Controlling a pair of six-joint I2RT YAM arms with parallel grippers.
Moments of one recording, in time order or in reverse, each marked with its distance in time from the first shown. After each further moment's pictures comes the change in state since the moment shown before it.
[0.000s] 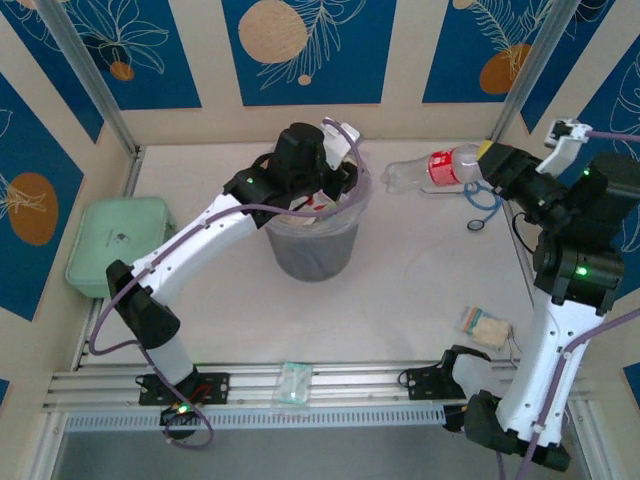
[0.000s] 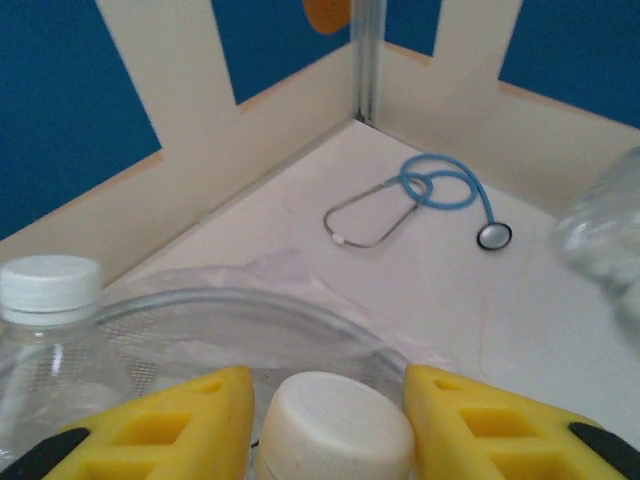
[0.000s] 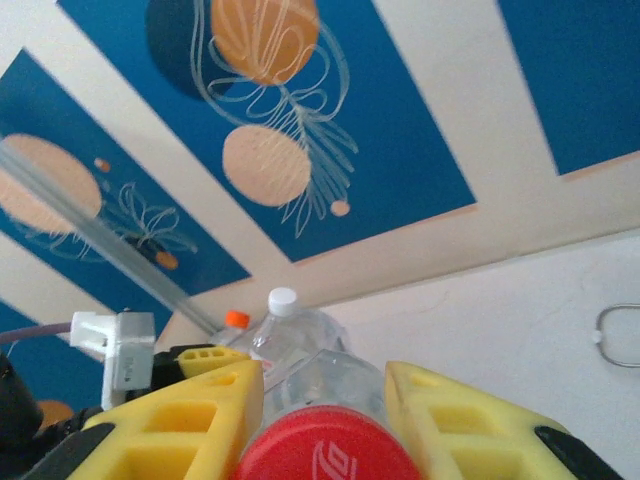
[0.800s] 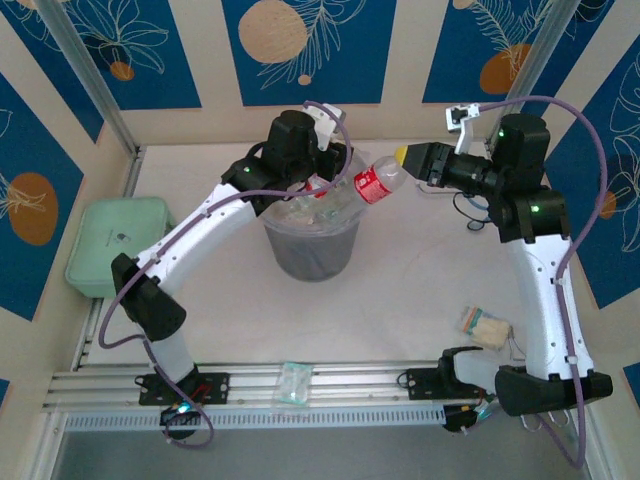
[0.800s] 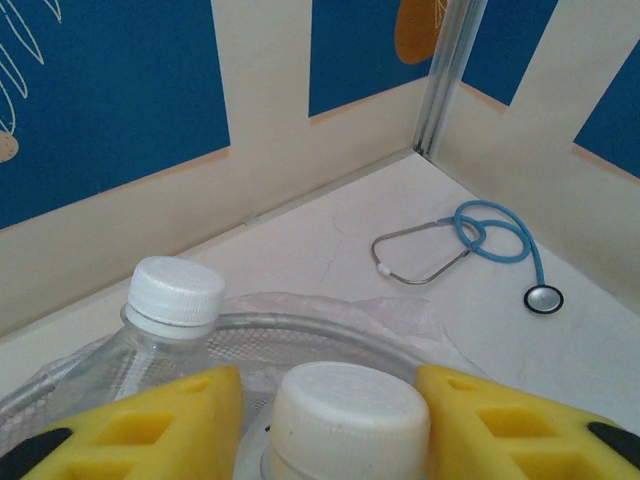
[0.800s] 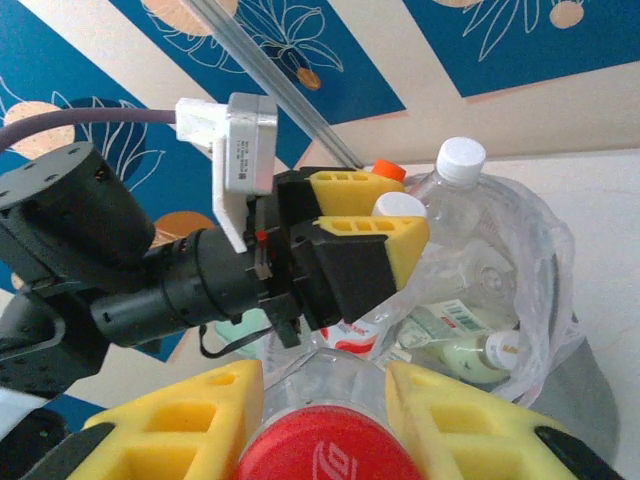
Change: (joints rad) left arm 0.069 0.049 0.042 0.033 -0.038 -0.126; right arm 0.454 0.214 -0.055 0.109 -0.092 -0.026
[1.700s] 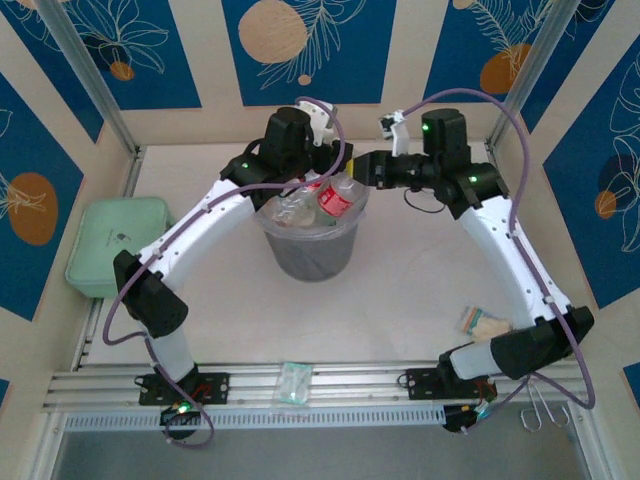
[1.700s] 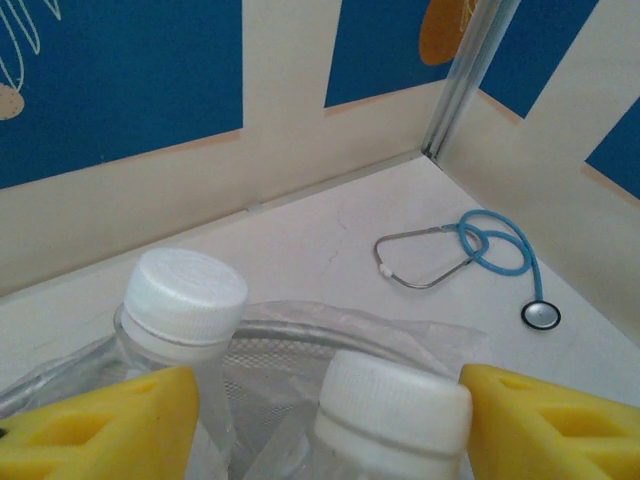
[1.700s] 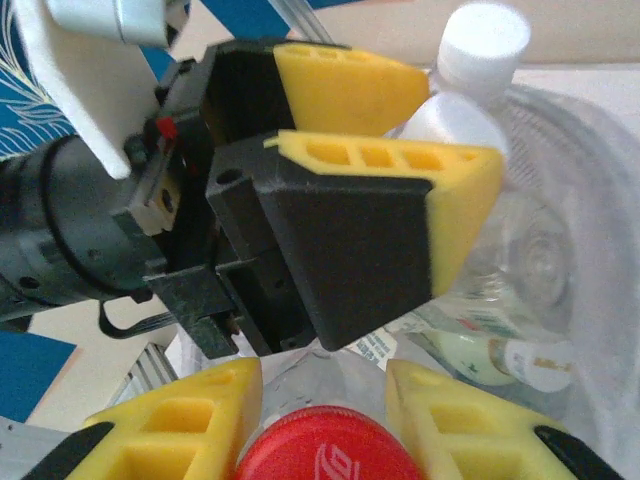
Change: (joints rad) left arm 0.038 0.021 0.006 -0.002 0.026 -0.087; right arm 0.264 0.226 0.015 -0.007 0.171 -0.116
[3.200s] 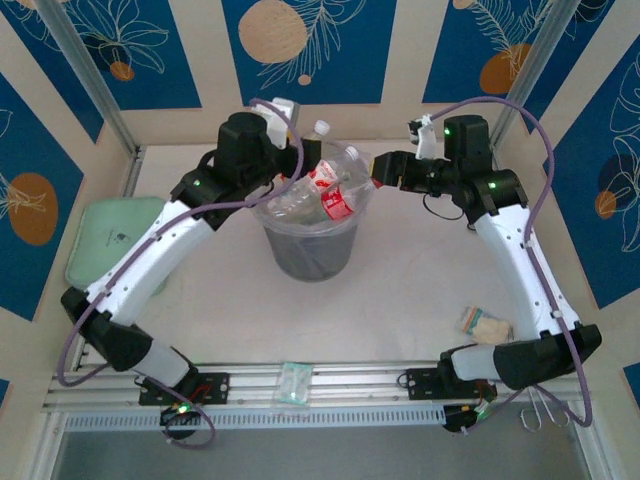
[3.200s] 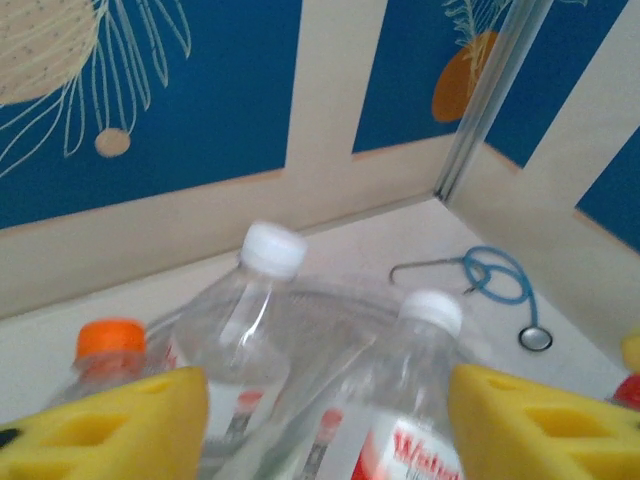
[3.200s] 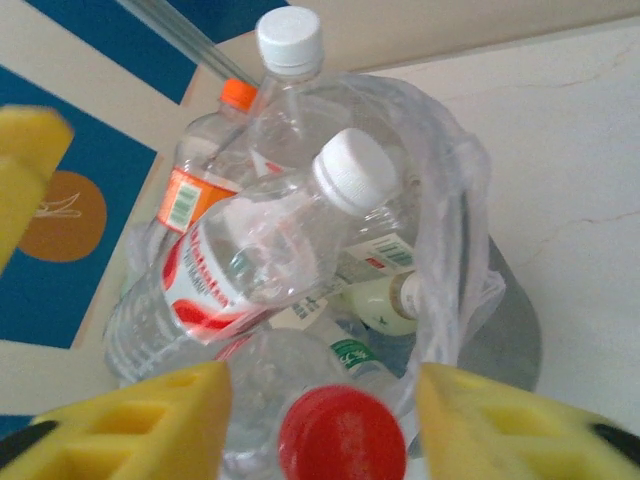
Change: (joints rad) left arm 0.026 -0.284 -0.187 -0.023 -0.047 -0.010; right arm -0.118 -0.069 -0.024 -0.095 0.077 0.069
